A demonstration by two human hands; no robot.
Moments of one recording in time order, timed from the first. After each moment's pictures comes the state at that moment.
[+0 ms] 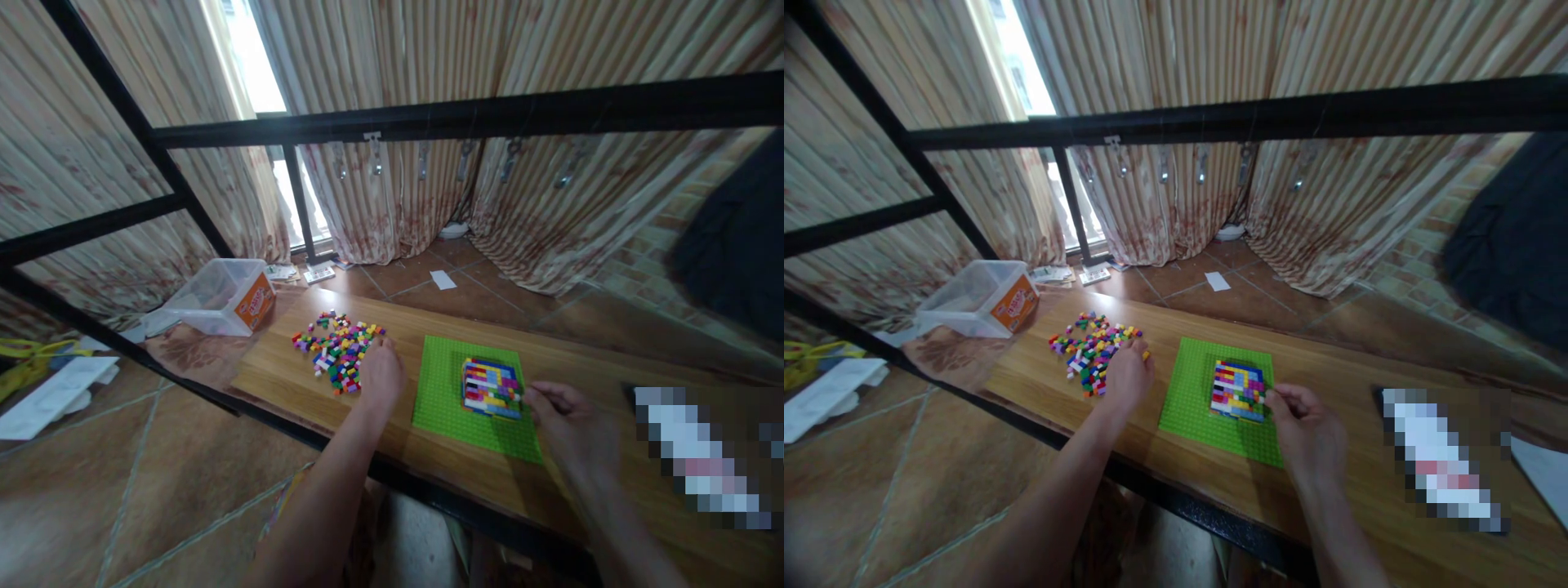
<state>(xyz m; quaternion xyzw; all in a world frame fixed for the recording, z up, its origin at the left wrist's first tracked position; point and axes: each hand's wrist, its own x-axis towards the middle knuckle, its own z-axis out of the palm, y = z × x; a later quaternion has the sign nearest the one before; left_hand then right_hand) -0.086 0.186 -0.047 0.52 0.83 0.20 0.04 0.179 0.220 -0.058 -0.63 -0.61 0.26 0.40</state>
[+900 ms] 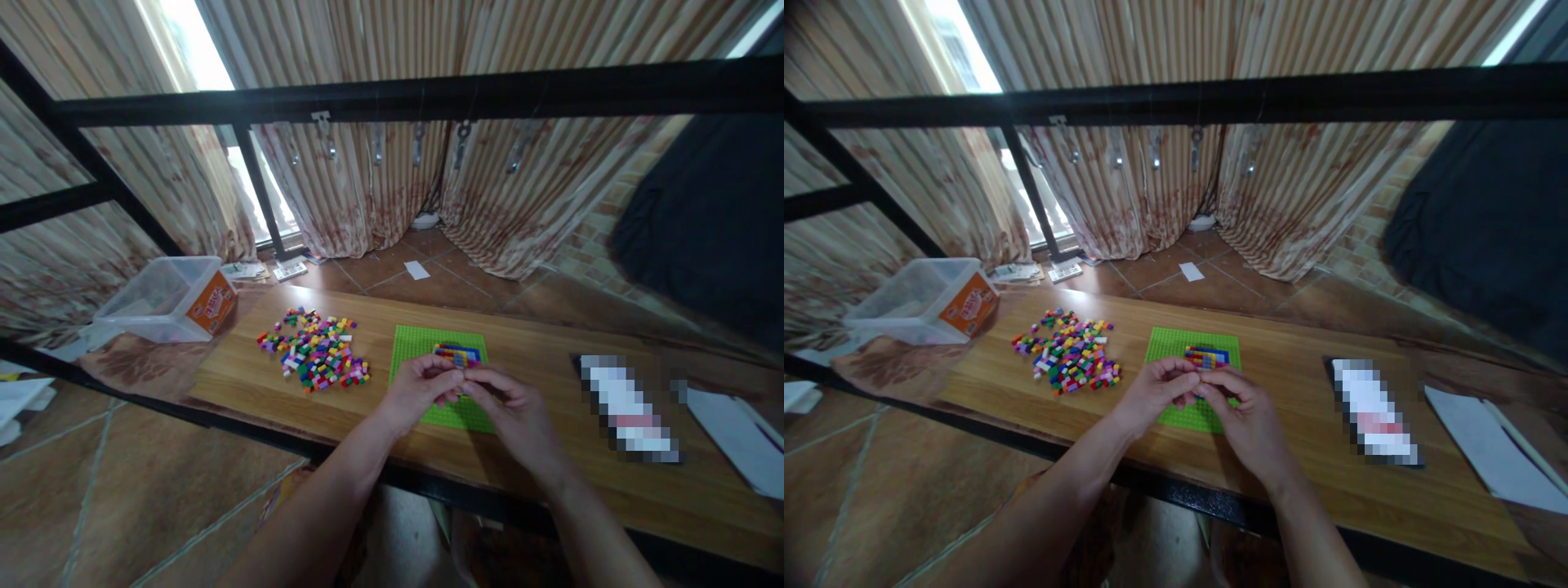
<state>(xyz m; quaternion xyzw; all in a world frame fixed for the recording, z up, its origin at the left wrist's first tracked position) -0.002 0.178 -0.037 0.38 0.43 0.52 0.63 0.161 0.196 -0.035 -0.40 -0.71 0.42 0.40</state>
